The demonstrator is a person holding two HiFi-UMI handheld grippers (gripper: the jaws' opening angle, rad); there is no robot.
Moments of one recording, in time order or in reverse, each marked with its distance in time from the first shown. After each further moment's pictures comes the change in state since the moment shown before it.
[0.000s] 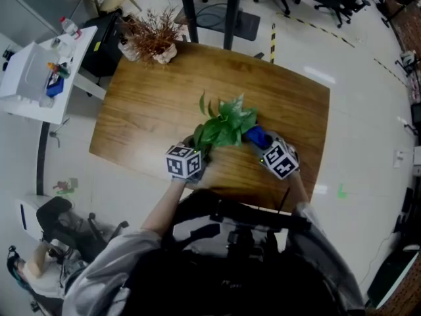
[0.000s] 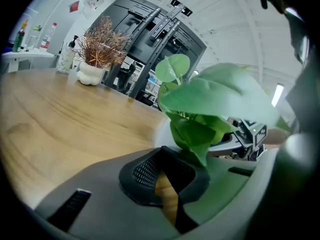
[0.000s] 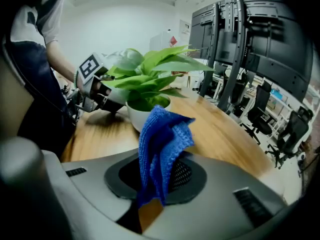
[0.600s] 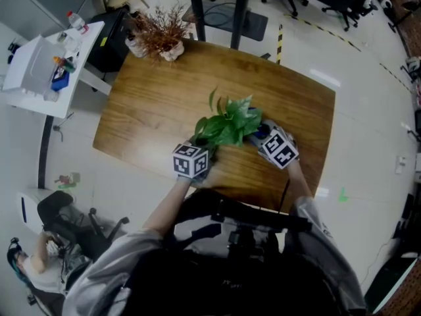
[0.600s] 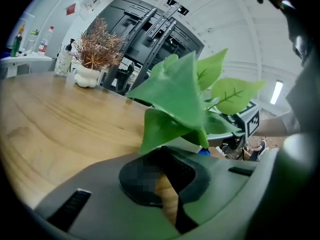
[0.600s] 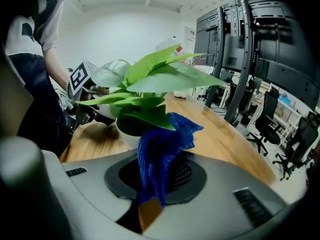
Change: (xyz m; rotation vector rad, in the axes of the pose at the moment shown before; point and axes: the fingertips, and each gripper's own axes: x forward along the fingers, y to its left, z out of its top) left arm 0.001 -0.010 0.002 0.025 -0.001 0.007; right arm 0.019 -0.009 0.043 -0.052 -0.081 0.064
